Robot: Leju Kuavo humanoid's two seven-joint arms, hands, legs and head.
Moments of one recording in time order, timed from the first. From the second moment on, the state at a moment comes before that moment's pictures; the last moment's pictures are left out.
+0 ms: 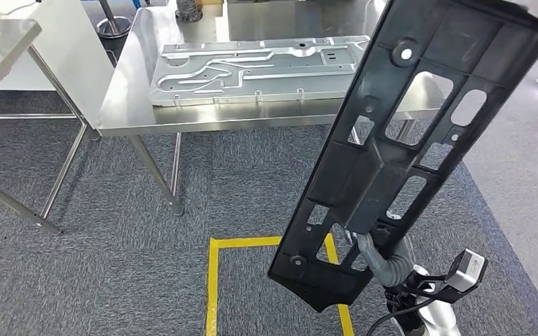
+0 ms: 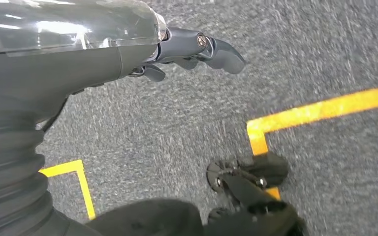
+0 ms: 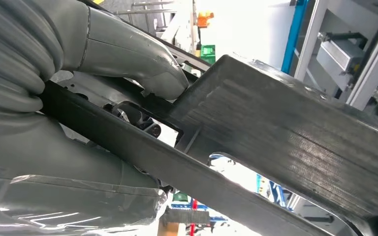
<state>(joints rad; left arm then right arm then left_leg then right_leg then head) -0.10 -0.15 1.00 -0.20 -1.23 0.10 -0.16 0.02 -0.13 0.04 -1.72 -0.18 0.59 -0.56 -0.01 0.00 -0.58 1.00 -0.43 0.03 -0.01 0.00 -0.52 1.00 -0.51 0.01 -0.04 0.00</state>
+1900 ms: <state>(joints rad) -0.08 -0.18 0.98 -0.20 -1.24 0.07 -0.18 0.09 -0.13 0.03 -1.82 -0.16 0.58 -0.52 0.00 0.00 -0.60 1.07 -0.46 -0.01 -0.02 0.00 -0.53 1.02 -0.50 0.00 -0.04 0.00</state>
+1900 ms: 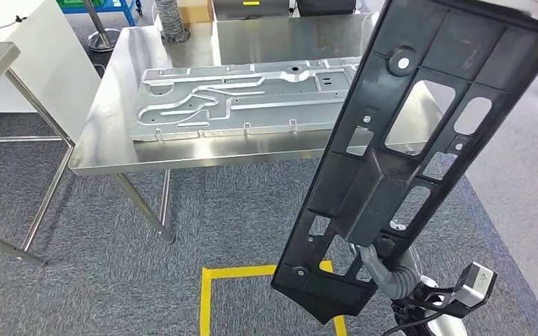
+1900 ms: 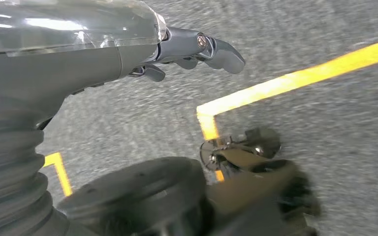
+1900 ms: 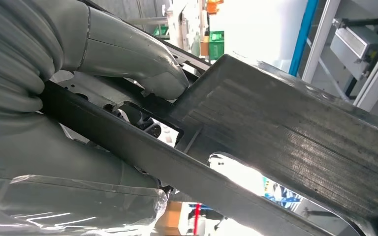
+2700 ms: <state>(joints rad) -0.08 -0.20 0.98 -0.20 -1.24 0.06 -0.13 0.04 -0.13 0.04 -1.78 -0.16 0.58 -0.50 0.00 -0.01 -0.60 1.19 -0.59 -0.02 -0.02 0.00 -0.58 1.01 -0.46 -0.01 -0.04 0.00</state>
